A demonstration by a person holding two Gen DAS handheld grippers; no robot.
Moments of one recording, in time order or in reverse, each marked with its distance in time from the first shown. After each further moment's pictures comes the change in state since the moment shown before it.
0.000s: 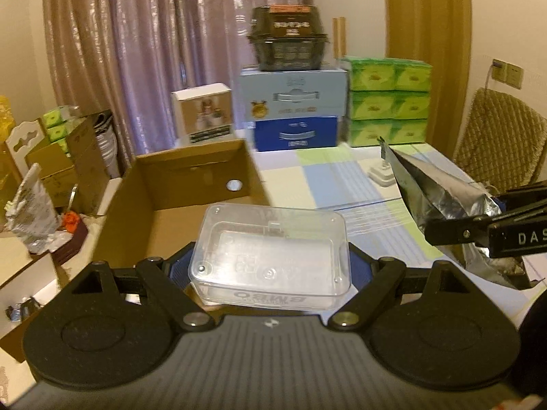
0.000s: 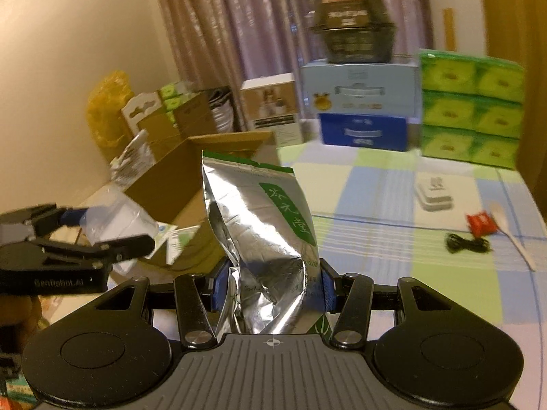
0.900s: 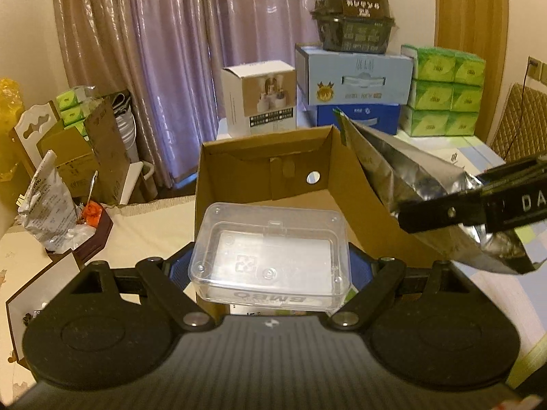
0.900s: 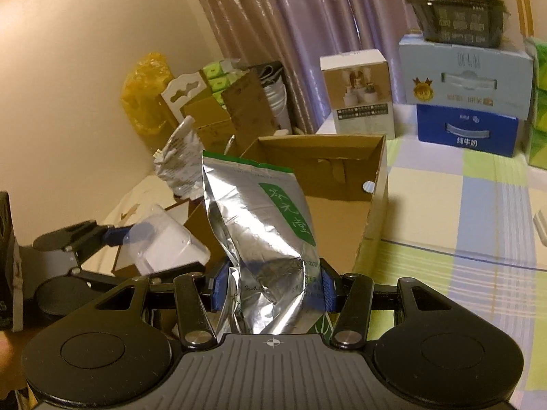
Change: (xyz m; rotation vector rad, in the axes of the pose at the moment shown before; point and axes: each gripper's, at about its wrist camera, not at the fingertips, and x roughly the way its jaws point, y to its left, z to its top) left arm 0.063 0.131 0.020 -0.003 0.087 0.017; right arm 0.135 0.073 0.082 0.040 0.104 0.172
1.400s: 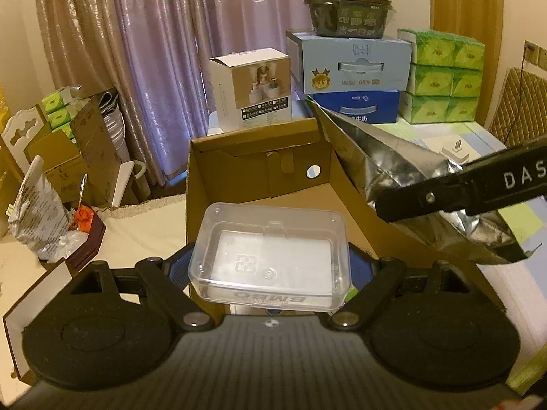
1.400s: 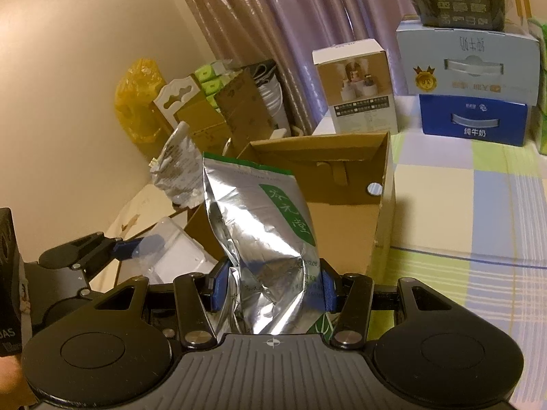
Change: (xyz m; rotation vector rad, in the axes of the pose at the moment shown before) left arm 0.033 0.003 0.010 0.047 0.031 -0.021; right arm 0.026 -0.009 0.013 0.059 0.000 0.012
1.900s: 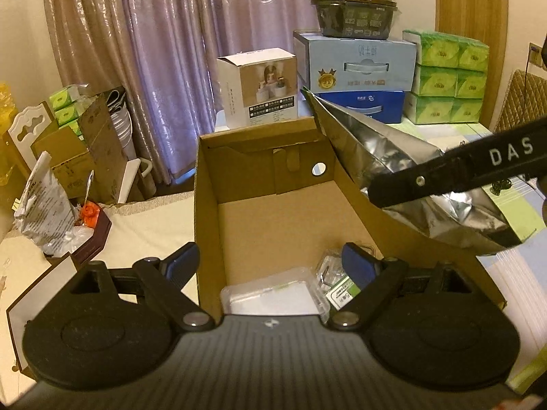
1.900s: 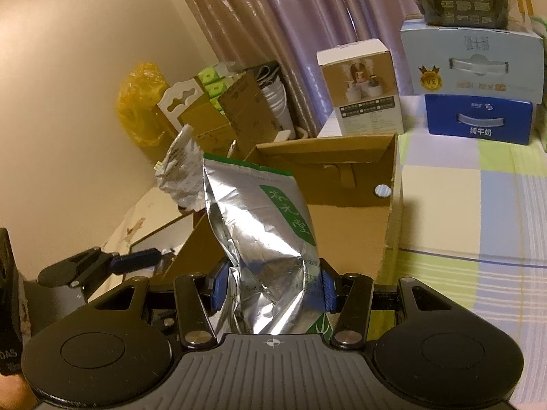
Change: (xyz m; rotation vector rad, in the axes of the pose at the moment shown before) left arm -0.011 0.001 -0.010 -0.021 -0.005 0.021; right arm 0.003 0.006 0.004 0.013 -0.004 0.017
